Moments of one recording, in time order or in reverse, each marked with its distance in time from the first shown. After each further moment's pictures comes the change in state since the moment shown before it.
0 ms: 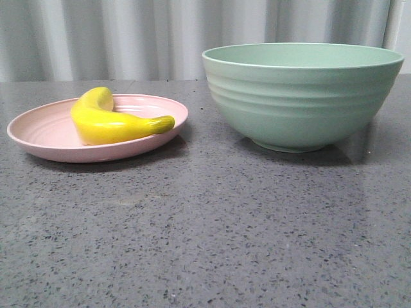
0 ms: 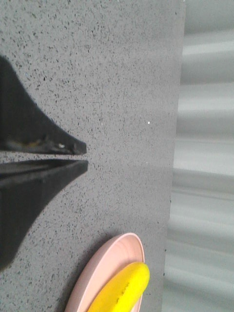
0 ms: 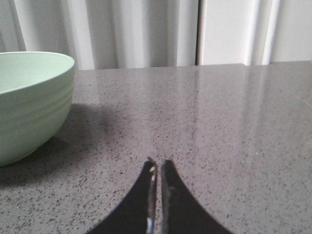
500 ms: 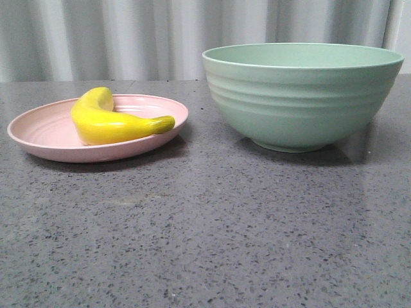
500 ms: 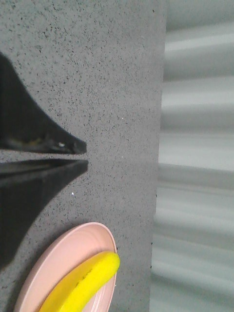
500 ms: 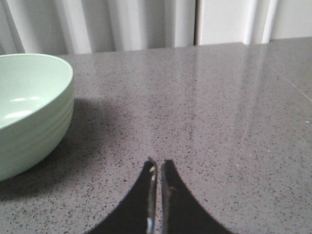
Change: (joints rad) left arm 0.000 0.264 -0.290 0.026 0.085 0.000; right arm 0.000 0.245 -0.308 0.024 0.243 0.000
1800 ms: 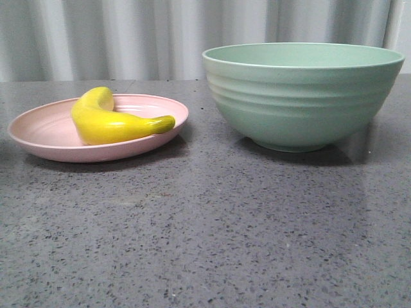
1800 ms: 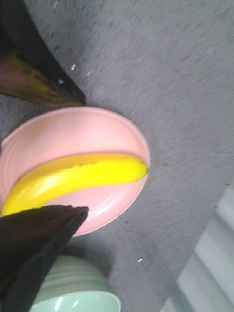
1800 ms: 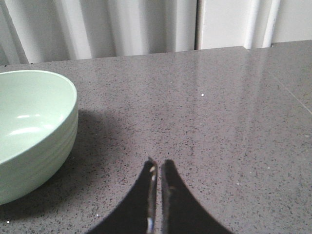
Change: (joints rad) left arm 0.000 0.815 -0.617 -0.512 0.470 0.000; right arm 0.000 0.085 -0.099 0.005 0.017 0.000
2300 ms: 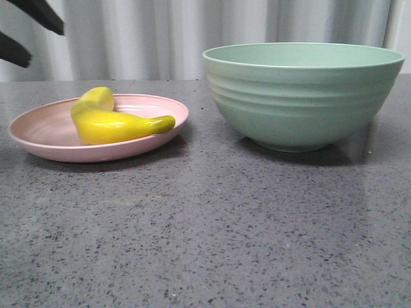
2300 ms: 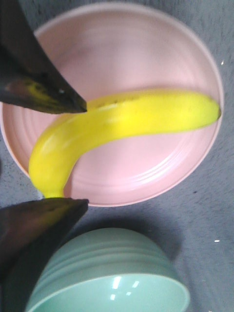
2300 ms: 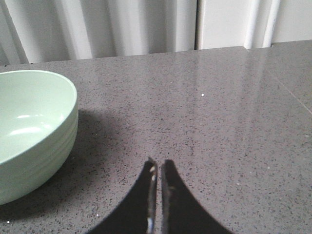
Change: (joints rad) left arm -0.222 0.255 -0.152 0.017 0.078 -0.045; right arm 0.000 0.000 0.000 0.000 0.000 0.000
